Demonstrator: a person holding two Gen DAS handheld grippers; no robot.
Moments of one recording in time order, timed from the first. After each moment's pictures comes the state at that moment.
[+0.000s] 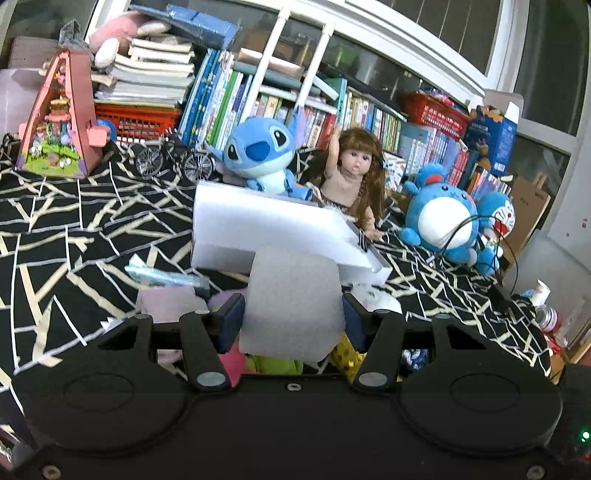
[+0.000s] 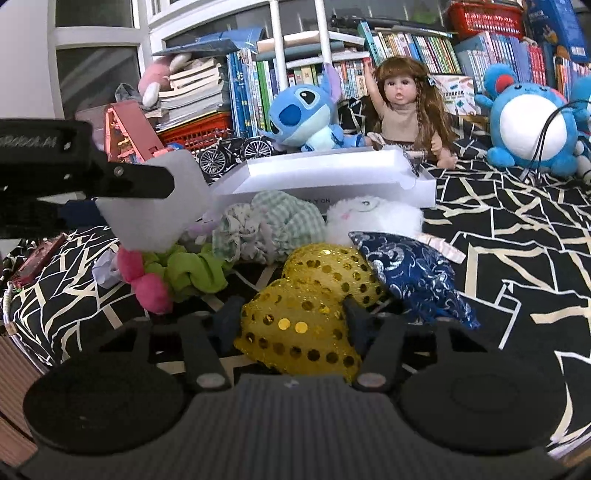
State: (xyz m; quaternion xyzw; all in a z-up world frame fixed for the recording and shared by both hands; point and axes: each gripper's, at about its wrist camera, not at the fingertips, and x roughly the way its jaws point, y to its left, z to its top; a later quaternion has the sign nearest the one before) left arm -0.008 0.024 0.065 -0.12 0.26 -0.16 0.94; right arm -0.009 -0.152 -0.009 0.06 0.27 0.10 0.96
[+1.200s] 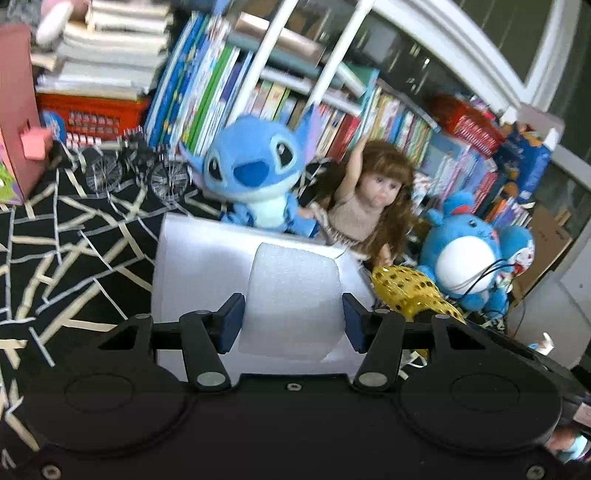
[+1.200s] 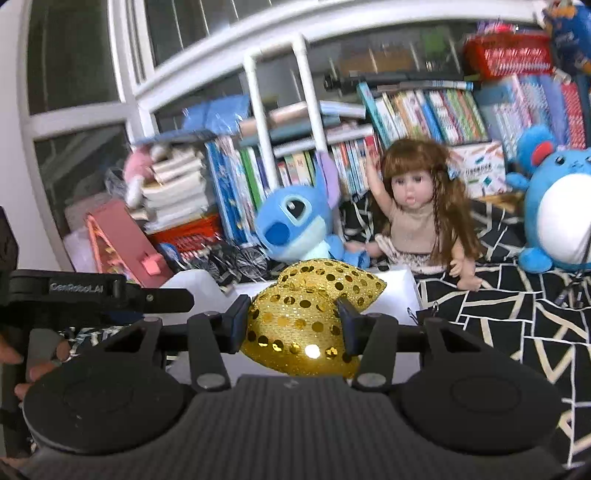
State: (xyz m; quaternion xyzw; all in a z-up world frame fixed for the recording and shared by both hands) left arm 0.198 0.021 0.110 -0.16 0.32 -0.18 0.92; right arm 0.148 -0.211 0.086 0.11 0.22 0.14 0.96
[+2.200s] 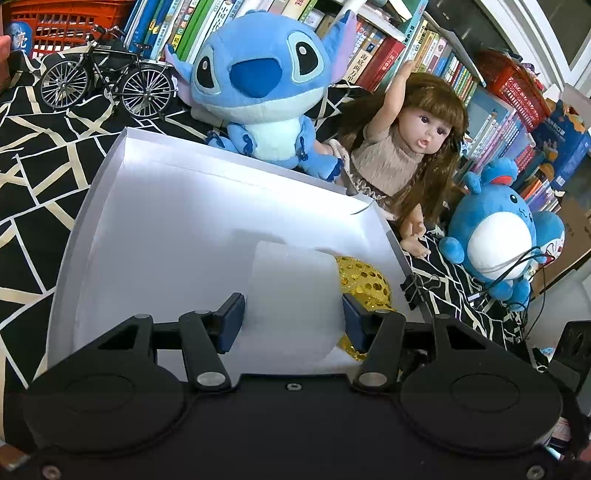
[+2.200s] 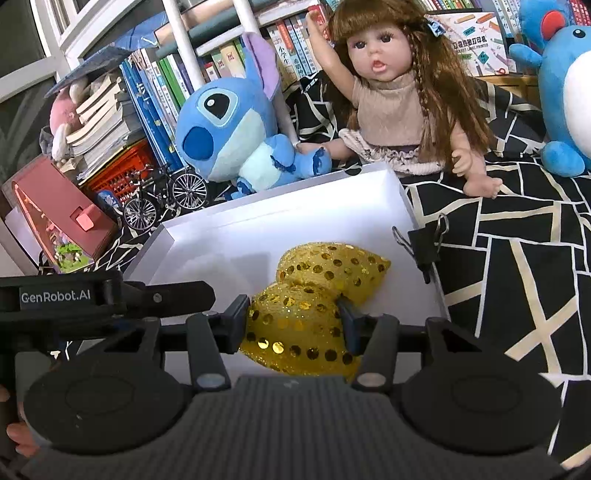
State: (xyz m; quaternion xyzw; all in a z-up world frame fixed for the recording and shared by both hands) left arm 0.286 -0.037 0.018 -0.19 0.41 -0.17 0.88; right arm 0.239 -0.217 0.000 0.15 0.35 0.12 0.92
